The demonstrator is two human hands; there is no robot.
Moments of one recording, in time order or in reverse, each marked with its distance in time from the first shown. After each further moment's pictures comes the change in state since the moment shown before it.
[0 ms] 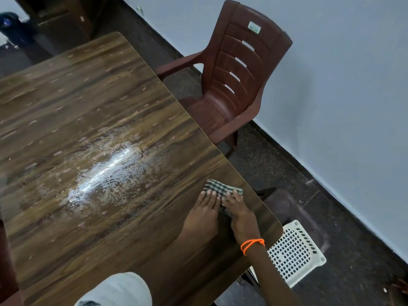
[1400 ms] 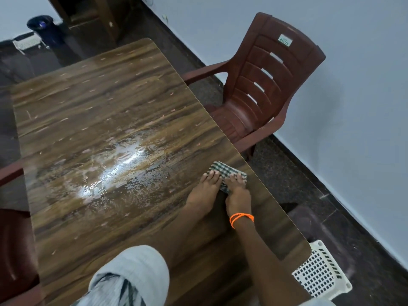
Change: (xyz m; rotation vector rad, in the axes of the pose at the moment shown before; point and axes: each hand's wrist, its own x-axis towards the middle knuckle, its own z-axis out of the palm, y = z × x) left_hand 0.045 -0.104 -0.037 0.020 0.014 -0.069; right_hand 0.110 -0.072 0.049 -0.086 0.041 0.189
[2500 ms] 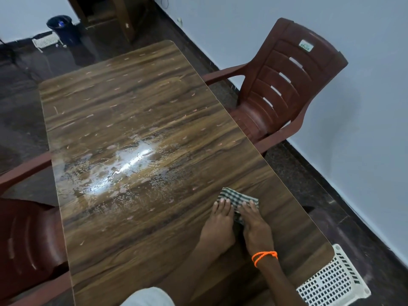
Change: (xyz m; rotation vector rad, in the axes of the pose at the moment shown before) left_hand -0.101 0.018 0.018 -0.235 -0.036 -0.113; right_hand -0.097 0.005 0.014 0.024 0.008 -0.186
